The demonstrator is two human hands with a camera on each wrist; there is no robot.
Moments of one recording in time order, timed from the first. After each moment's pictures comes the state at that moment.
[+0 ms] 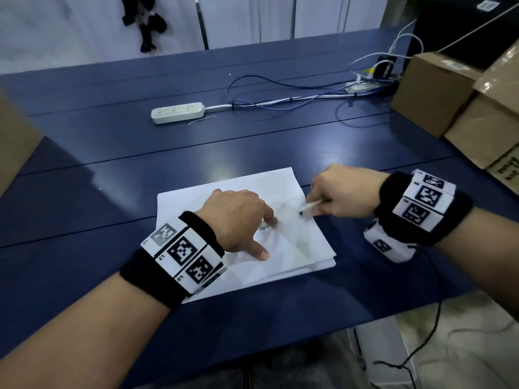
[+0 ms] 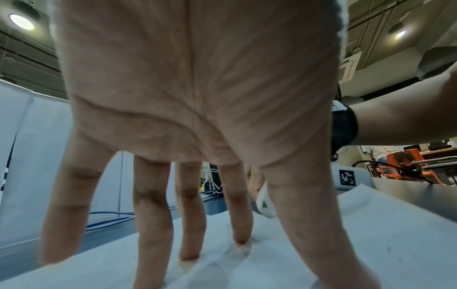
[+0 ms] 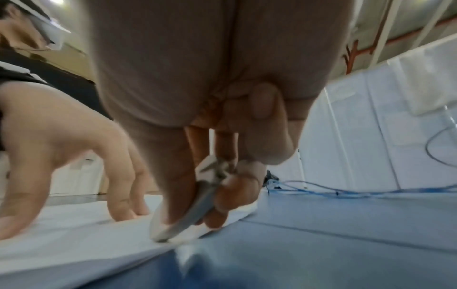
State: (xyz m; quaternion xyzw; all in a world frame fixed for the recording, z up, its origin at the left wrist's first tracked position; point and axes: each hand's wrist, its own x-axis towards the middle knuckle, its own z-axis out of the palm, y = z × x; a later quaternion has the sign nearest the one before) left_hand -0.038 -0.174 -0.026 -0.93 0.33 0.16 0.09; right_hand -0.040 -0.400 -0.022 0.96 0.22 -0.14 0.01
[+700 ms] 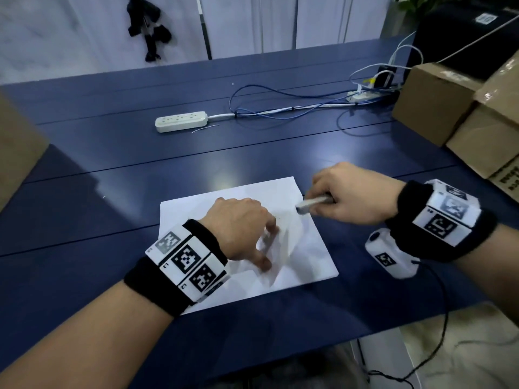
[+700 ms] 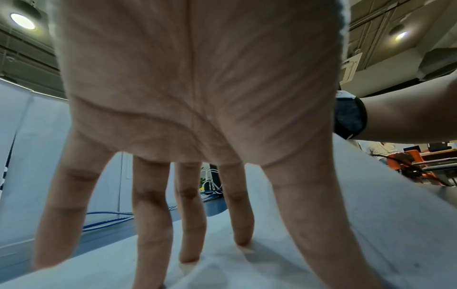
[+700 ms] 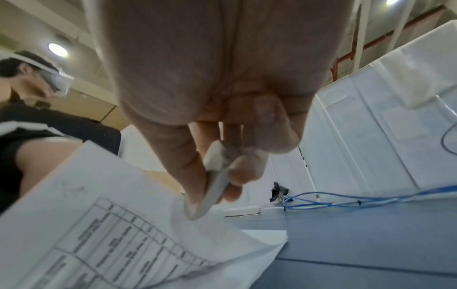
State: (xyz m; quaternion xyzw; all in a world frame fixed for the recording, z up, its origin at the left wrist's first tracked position) left_hand -0.036 -0.174 -0.025 -0.93 0.33 0.16 0.09; right_hand -0.055 -0.393 -0.002 0.97 0.22 -0.05 -0.07
